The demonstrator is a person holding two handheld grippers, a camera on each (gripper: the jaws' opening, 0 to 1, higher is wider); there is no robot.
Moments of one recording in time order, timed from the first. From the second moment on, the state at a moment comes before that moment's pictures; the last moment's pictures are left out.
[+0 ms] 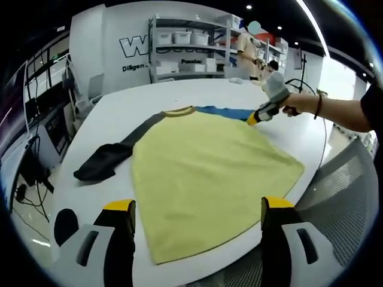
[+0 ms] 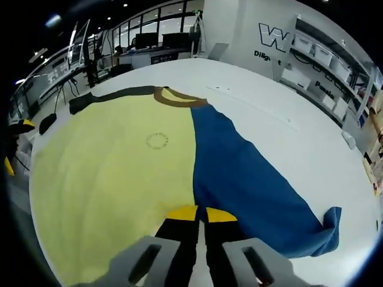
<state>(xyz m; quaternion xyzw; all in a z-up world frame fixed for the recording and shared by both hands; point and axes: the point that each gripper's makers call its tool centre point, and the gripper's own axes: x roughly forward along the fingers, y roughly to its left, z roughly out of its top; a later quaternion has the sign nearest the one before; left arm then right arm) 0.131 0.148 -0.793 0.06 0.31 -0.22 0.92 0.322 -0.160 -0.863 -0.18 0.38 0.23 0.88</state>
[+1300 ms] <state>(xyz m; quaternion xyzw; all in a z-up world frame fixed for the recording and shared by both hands) 0.132 0.147 -0.793 0.06 0.31 -0.22 0.92 0.341 -0.183 -0.823 -0.05 0.34 0.19 0.92</state>
